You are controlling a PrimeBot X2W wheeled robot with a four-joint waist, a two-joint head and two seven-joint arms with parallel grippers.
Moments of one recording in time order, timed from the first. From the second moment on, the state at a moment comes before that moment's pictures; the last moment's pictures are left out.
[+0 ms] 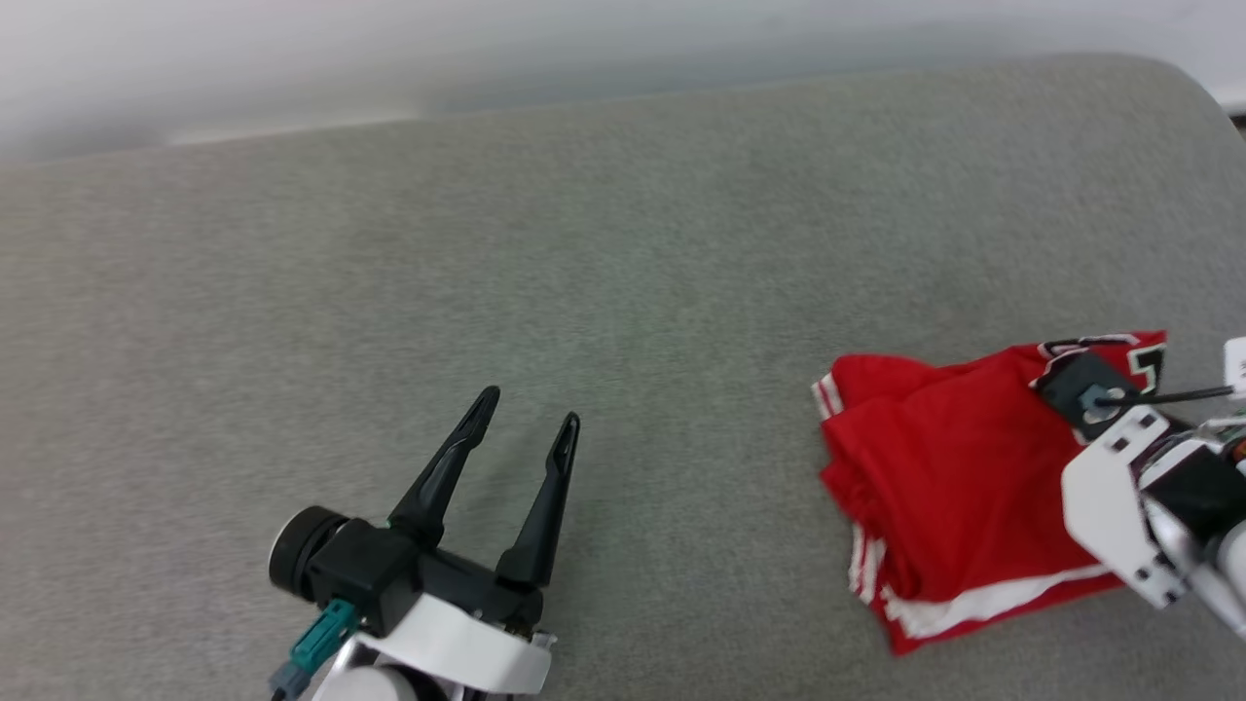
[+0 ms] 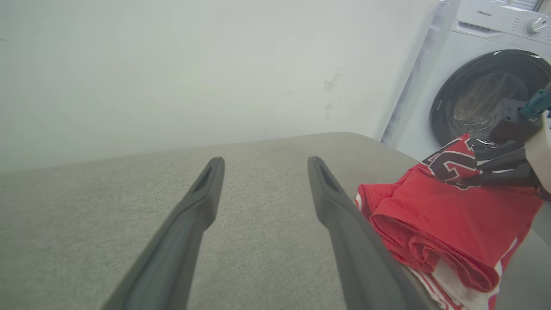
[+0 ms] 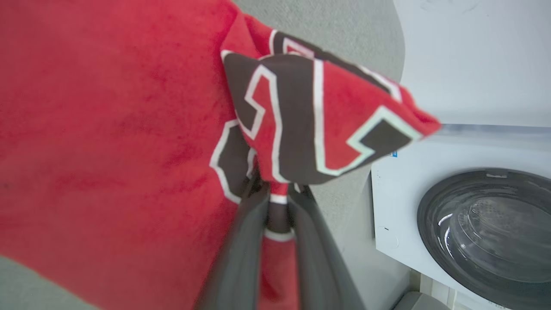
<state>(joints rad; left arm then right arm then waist) -0.06 0.15 -0.29 -0.08 -0.25 -0.13 -0.26 -0.35 -0.67 0.44 -0.04 0.03 0.13 0.80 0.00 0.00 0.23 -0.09</state>
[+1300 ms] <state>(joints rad) -0.21 0.27 -0.36 -0.19 -0.21 -0.13 -0.26 -0.64 -0.66 -0.11 0.62 -0.32 0.13 0.21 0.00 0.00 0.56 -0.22</state>
